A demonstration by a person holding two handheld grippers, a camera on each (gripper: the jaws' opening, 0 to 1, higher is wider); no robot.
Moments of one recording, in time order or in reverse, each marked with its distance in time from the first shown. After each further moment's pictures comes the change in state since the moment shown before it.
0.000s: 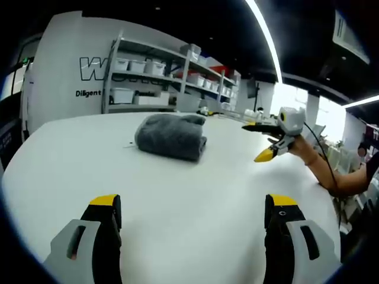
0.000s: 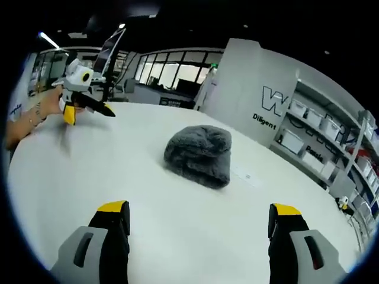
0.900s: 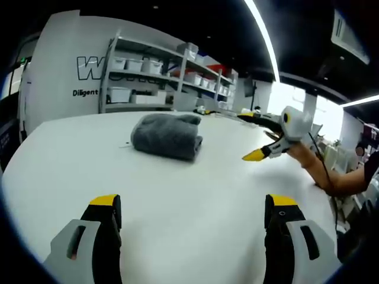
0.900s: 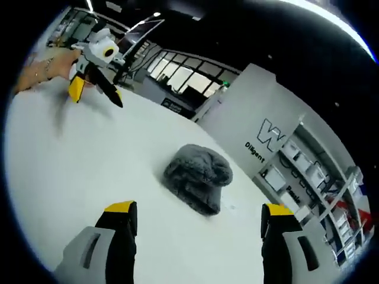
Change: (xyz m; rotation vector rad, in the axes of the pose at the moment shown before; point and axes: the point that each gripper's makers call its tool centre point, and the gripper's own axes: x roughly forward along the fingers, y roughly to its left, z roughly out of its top) left arm -0.002 -0.008 0.001 0.003 0.008 -0.022; right arm 0.007 0.004 0.040 -0.369 -0.081 -0.182
